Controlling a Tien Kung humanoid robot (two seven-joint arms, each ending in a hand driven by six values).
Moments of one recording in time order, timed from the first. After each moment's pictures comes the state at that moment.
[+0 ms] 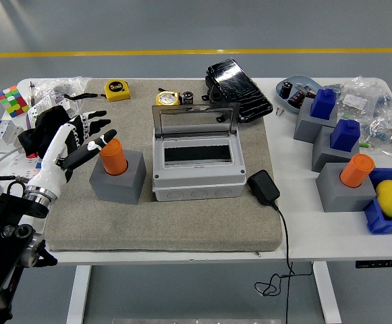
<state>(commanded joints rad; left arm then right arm) -0.12 0.12 -1.35 -1.30 1.41 0.00 -0.17 0.10 -0.06 1.48 0.18 -1.45 0.04 -0.21</state>
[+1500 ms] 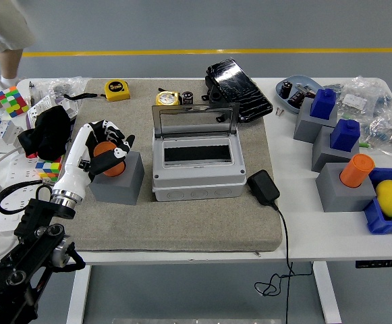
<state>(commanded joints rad) -0.20 0.07 -1.21 -1.15 1.21 0.12 -0.41 0.11 -0.06 1.47 0.18 -1.45 0.04 -0.21</state>
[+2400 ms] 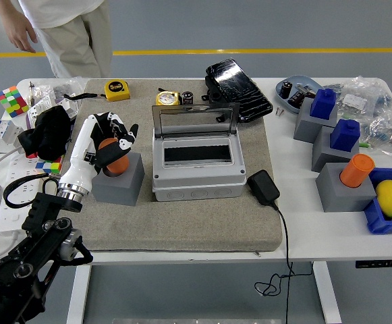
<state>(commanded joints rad) -0.24 0.06 -1.19 -1.14 1.21 0.13 -0.43 0.11 -0.06 1.46 0.18 -1.45 0.03 -0.20</state>
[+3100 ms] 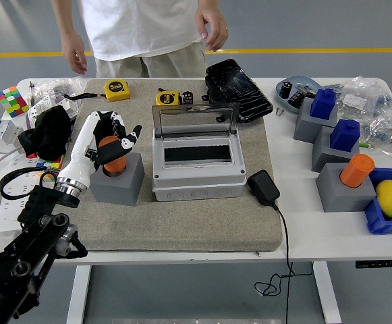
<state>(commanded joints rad) -0.25 0.08 -1.21 -1.18 1.29 0.13 -0.32 0.11 -0.06 1.47 0.18 -1.45 0.03 -0.20</state>
